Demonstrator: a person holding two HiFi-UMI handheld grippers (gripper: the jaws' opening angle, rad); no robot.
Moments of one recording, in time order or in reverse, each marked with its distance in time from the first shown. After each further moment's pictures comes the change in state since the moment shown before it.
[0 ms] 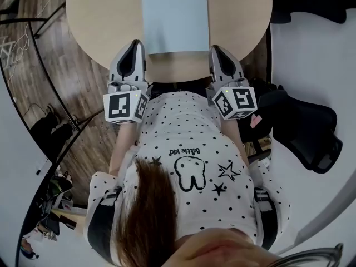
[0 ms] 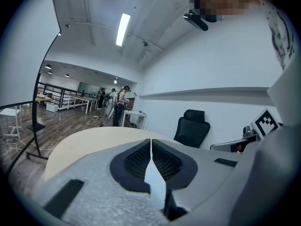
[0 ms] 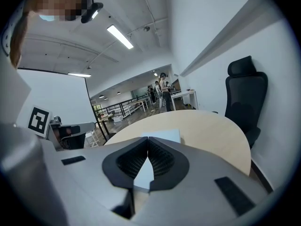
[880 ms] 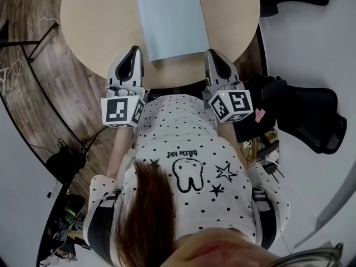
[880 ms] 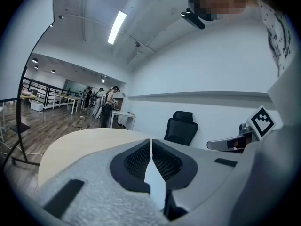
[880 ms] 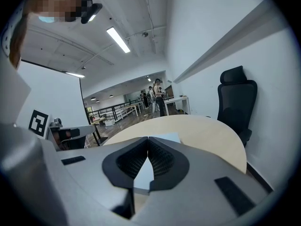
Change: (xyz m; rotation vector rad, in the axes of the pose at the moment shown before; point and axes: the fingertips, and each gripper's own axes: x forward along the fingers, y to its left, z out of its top) left arm 0.007 0.000 -0.006 0.028 0.002 -0.172; right arm -0.013 0.009 -0.005 0.014 -0.069 -0.118
